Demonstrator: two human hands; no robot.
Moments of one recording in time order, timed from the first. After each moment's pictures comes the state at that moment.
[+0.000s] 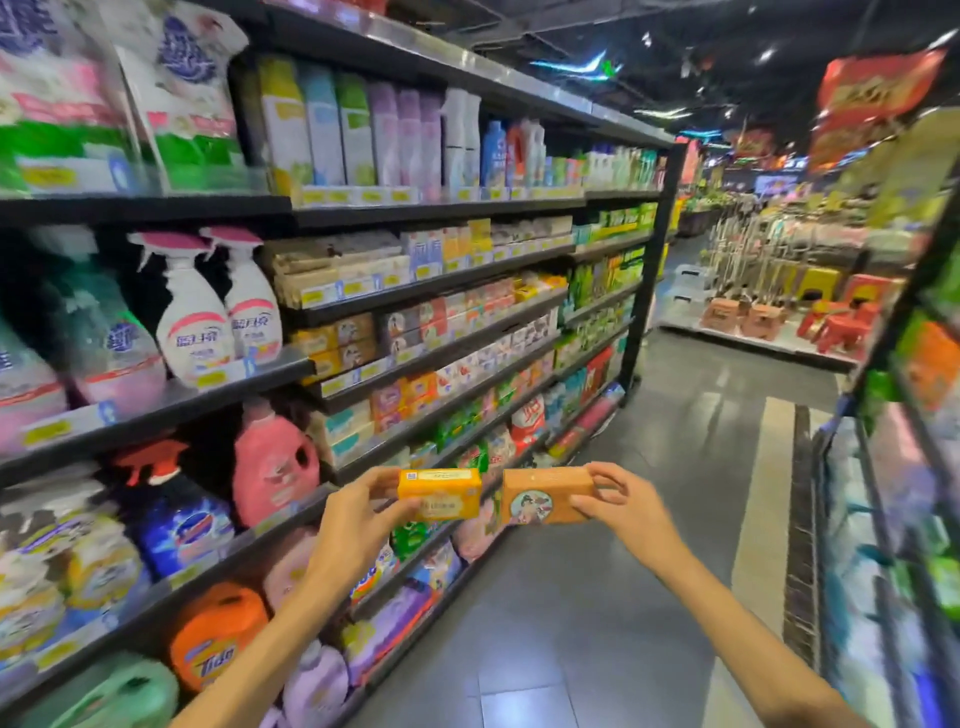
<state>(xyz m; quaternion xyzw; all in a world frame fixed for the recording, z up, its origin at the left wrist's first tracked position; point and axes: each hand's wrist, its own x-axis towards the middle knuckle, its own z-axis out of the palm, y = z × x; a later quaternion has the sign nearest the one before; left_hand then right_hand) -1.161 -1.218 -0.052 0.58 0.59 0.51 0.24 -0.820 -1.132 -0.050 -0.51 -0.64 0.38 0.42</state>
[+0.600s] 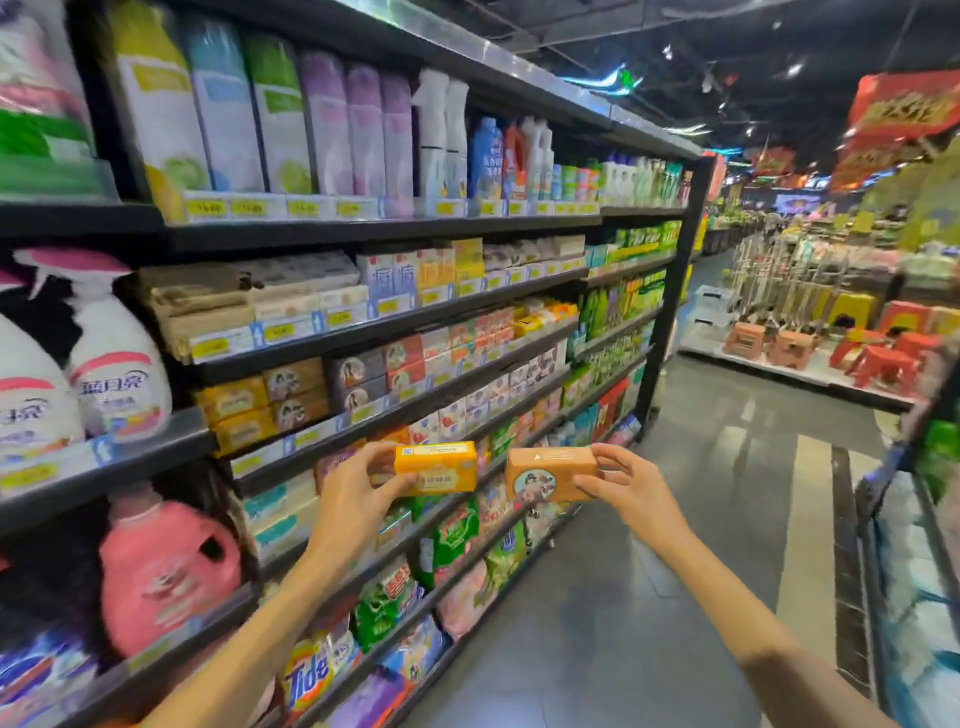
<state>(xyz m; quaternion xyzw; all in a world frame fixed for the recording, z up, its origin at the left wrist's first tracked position) -1.147 -0.943 -0.031 0.59 0.60 0.52 0.16 -0.806 -0.857 -0.020 -0.48 -0.67 0.37 0.43</state>
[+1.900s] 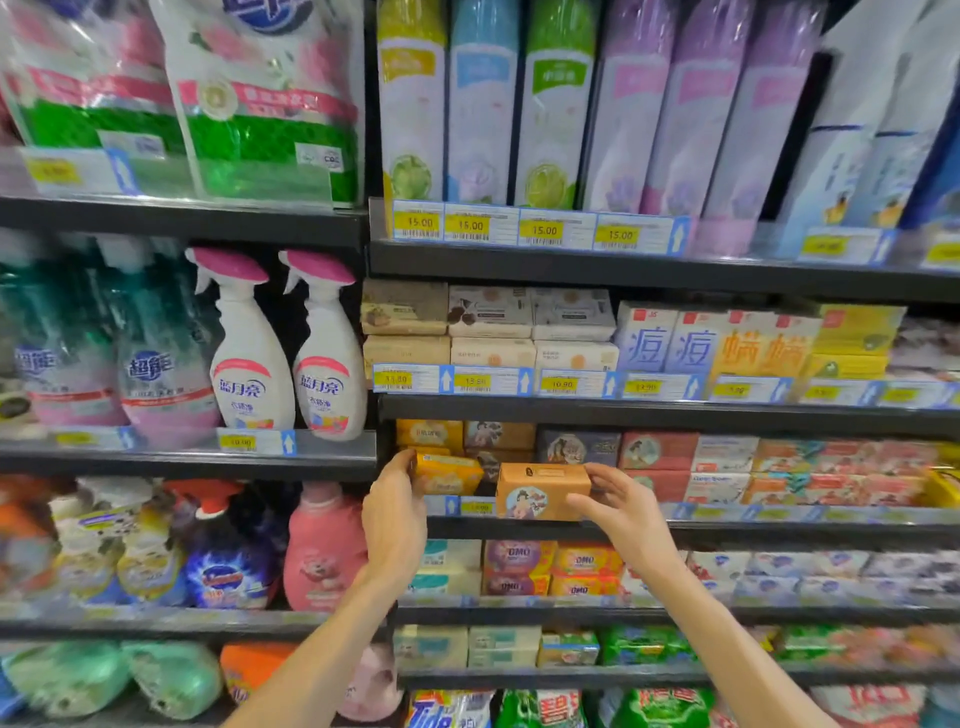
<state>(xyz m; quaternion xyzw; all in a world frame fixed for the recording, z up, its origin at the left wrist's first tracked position) -1.303 -0.815 -0.076 0.17 0.86 0.46 -0.17 -1.145 -0.575 -0.051 -0.18 -0.80 0.51 0.25</state>
